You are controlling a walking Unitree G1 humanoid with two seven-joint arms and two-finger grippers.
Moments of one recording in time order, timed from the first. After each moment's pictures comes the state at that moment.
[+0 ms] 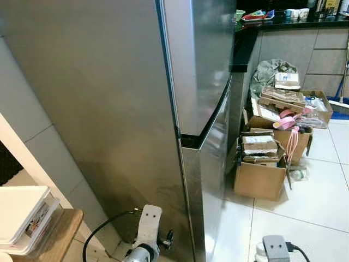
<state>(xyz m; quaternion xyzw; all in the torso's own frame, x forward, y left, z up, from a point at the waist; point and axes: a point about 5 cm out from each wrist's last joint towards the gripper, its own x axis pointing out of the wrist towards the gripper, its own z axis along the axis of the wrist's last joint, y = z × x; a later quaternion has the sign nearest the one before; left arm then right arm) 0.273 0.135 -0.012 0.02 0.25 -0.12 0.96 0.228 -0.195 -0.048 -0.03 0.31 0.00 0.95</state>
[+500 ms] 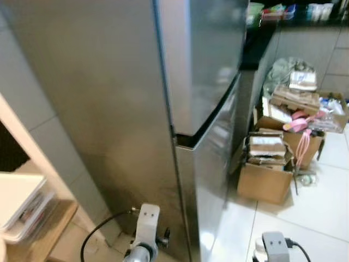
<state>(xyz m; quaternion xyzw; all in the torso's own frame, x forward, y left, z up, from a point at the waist) 0.278 0.139 -0.008 0.02 0.24 -0.08 0.97 0.234 -0.199 -0.043 -0.03 0.30 0.00 0.95</state>
